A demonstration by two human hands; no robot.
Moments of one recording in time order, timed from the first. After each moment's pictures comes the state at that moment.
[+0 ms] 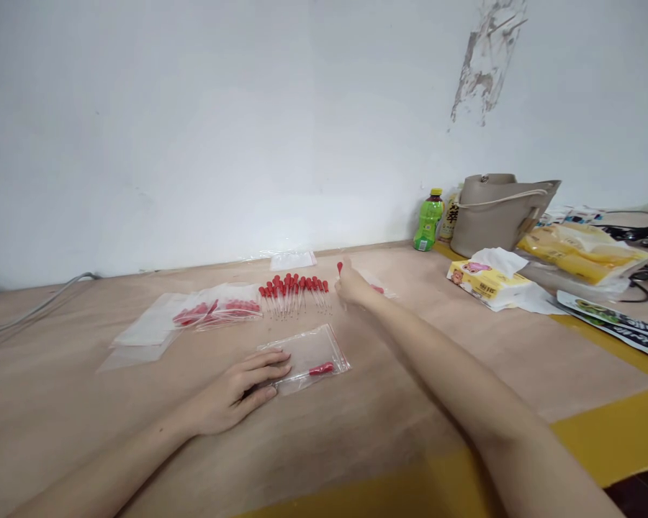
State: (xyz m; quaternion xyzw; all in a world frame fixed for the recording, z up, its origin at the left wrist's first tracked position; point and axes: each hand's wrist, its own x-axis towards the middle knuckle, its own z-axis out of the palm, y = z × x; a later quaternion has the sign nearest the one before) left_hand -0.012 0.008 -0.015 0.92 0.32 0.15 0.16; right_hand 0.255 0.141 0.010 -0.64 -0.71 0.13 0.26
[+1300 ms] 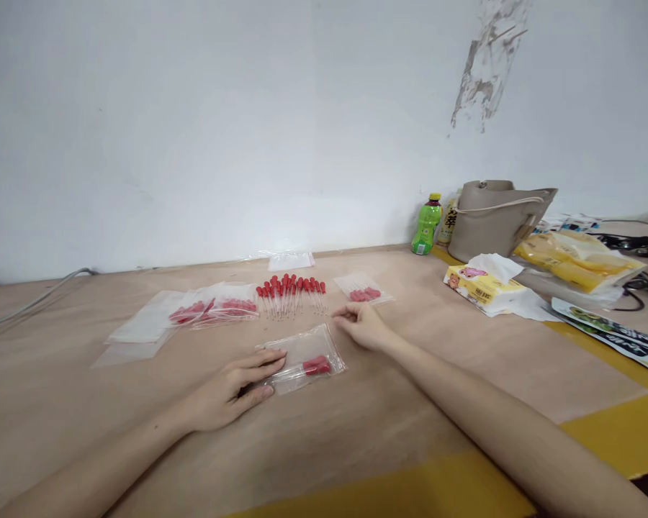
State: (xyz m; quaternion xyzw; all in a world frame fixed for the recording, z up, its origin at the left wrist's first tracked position) left_hand -0.007 0.008 -0.011 0.92 0.34 0.13 0.16; right_hand 0.271 0.073 -0.022 -0.49 -0.70 0.33 0.40
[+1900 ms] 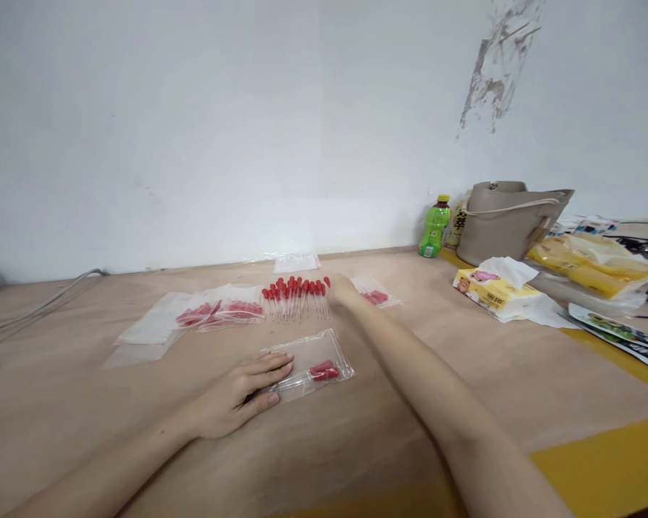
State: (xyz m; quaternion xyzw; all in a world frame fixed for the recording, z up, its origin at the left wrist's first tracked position) left_hand -0.007 0.006 -0.008 0.93 0.32 0.12 0.15; right_hand 0.223 0.157 0.014 -0.62 -0.71 0.18 0.28
